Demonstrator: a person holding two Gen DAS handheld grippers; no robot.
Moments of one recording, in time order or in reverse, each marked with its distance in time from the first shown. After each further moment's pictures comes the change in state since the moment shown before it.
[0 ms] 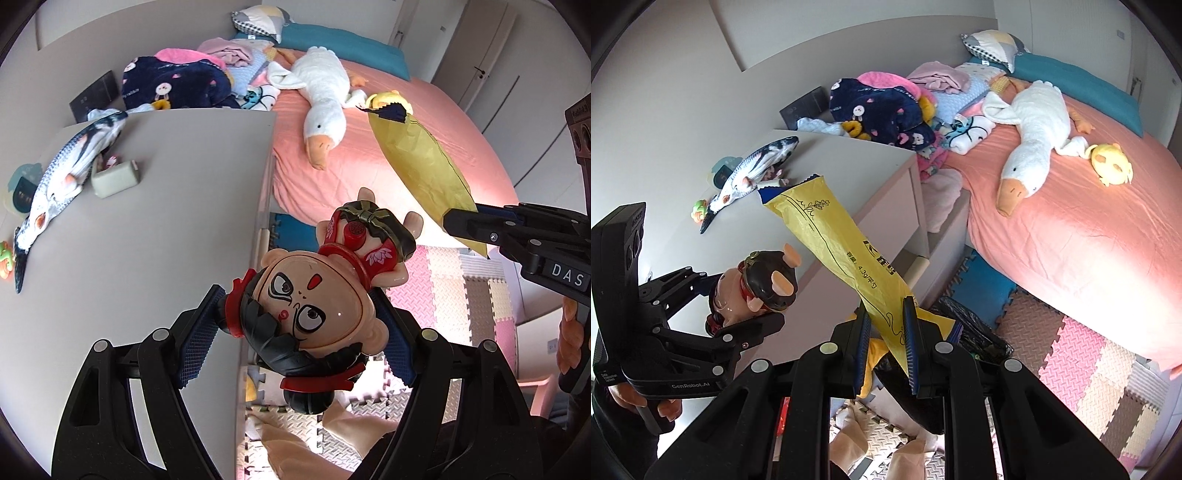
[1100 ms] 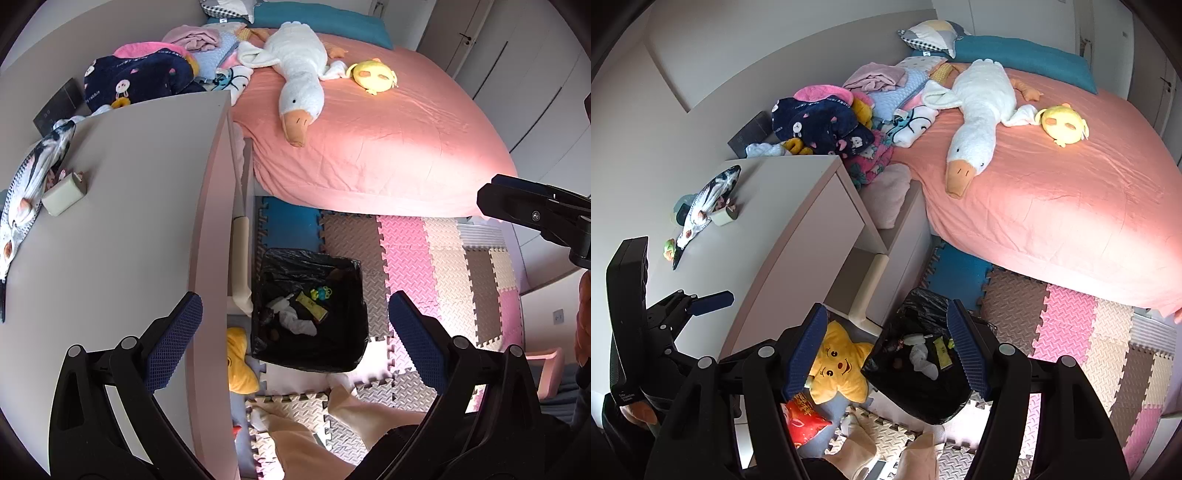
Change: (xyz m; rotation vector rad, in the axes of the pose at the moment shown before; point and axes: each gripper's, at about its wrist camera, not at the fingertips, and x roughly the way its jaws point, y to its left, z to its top) left arm 0.039 -0.031 0.008 0.077 0.088 -0.001; right arm -0.013 -0.060 -0.017 0.173 -0.020 -0.060
